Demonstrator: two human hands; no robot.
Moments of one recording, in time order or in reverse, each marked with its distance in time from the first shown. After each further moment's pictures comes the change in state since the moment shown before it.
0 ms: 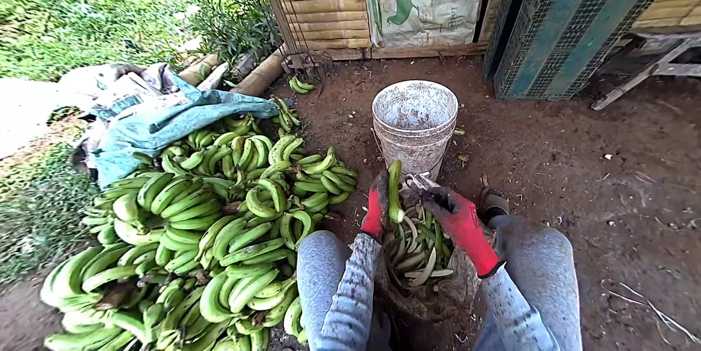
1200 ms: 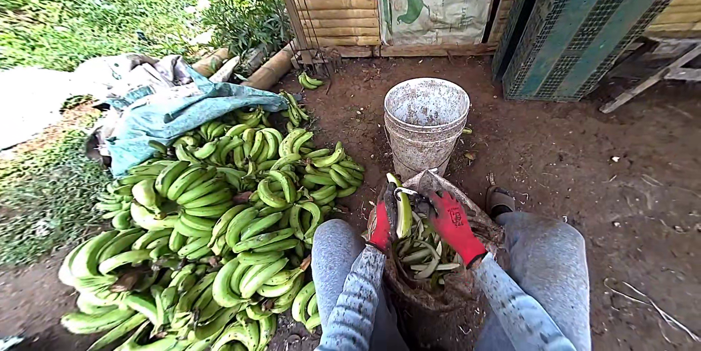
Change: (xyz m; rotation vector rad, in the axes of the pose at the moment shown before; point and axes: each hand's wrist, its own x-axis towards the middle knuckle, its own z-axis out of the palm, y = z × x) left_hand -0.025 -0.039 -0.031 0.248 0.012 0.070; right_hand 0.005 -0.012 0.037 -0.536 -0.187 0.038
